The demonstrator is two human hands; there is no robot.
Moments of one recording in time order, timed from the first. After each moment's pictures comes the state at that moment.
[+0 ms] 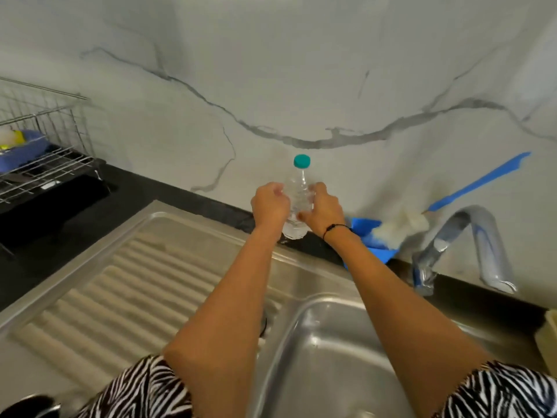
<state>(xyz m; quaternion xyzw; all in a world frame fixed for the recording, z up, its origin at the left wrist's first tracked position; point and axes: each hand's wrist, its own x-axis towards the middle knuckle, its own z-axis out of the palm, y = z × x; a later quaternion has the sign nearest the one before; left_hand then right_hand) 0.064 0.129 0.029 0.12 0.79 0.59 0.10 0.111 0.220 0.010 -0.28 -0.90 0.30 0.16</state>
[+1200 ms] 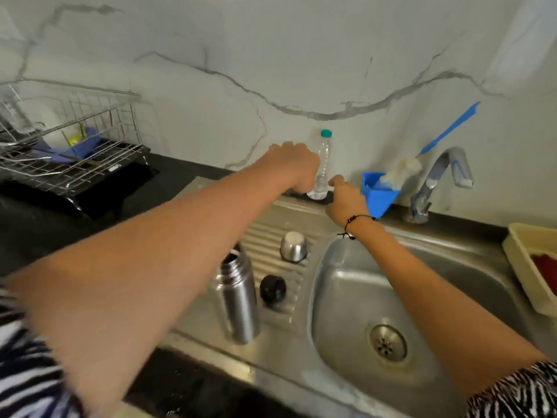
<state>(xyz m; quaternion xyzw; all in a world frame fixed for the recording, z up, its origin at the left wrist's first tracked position) 0.146 -0.026 0.138 0.49 0.87 -0.10 -0.02 0.214 0.078 0.037 -0.32 -0.92 0.18 0.14</state>
